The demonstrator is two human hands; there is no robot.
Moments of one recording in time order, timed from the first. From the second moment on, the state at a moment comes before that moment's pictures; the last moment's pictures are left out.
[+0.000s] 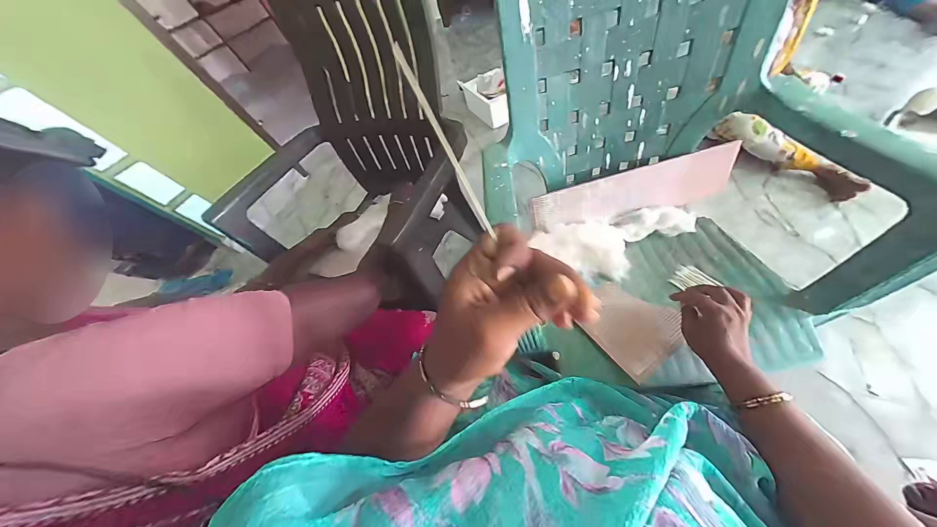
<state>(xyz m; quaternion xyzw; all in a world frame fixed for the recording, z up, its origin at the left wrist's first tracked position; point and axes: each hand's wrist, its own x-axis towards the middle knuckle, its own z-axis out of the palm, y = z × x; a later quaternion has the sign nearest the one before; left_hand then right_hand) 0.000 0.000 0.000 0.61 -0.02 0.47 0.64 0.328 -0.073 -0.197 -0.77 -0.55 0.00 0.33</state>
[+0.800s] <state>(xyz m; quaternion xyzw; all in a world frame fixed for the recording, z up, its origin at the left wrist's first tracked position) 0.022 0.068 -0.045 0.57 0.12 0.46 0.68 0.227 0.074 -0.185 -0.75 -0.63 0.13 0.17</state>
